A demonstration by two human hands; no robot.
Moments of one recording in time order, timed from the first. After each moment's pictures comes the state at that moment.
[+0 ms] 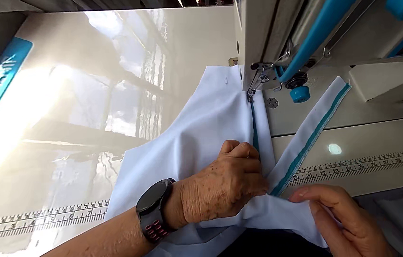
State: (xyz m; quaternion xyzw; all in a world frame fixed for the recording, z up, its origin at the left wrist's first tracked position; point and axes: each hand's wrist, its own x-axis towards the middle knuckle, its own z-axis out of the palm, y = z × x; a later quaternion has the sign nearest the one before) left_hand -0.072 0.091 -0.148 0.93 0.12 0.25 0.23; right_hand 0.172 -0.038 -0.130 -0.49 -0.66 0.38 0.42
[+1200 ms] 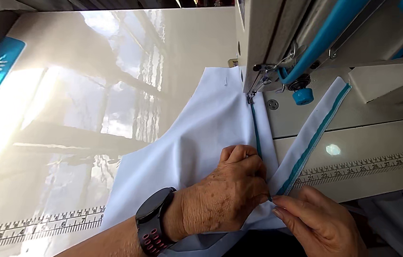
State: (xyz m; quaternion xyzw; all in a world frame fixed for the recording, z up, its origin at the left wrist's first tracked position) left_hand -0.070 0.081 -0.150 0.92 0.17 0.22 0.26; right_hand 0.142 -0.030 -0.146 -0.56 -0.70 0.20 0.39
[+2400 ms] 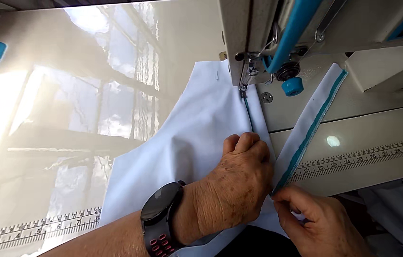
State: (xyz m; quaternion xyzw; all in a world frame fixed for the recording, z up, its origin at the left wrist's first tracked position) left_hand -0.039 0.078 -0.134 0.95 0.24 0.16 0.14; right_hand 0.136 -0.032 -0.136 -0.60 -0.69 0.24 0.33
